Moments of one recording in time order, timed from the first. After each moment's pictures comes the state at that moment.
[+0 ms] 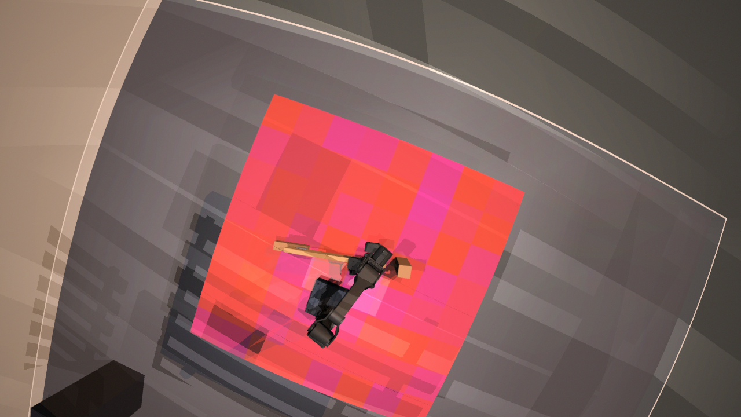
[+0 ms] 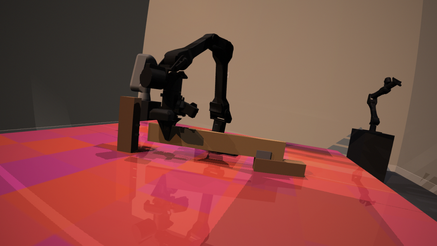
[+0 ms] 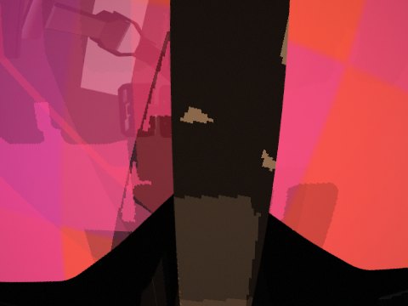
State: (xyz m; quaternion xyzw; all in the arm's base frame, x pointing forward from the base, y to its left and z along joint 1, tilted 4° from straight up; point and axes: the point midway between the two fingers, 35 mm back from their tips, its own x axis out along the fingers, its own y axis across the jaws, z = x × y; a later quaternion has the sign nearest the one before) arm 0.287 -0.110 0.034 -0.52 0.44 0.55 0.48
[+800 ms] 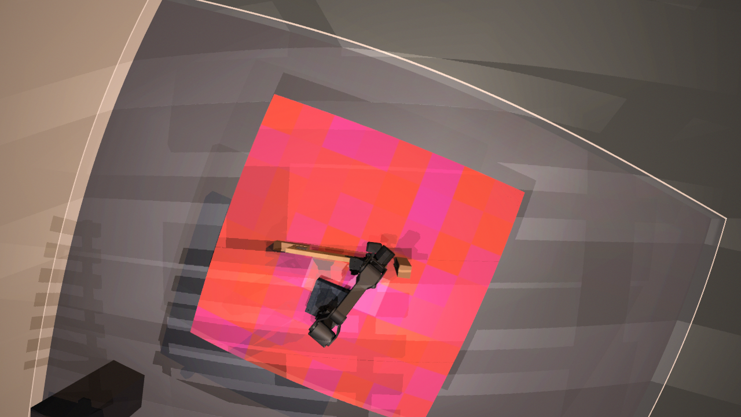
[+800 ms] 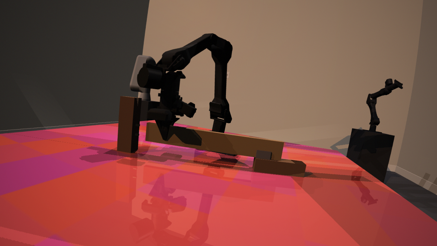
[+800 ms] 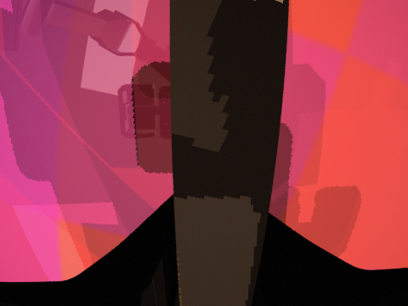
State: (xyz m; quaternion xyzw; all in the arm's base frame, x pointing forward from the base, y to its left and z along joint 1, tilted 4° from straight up) arm 0.289 -0.117 0.033 -0.52 0.44 0.55 0.48
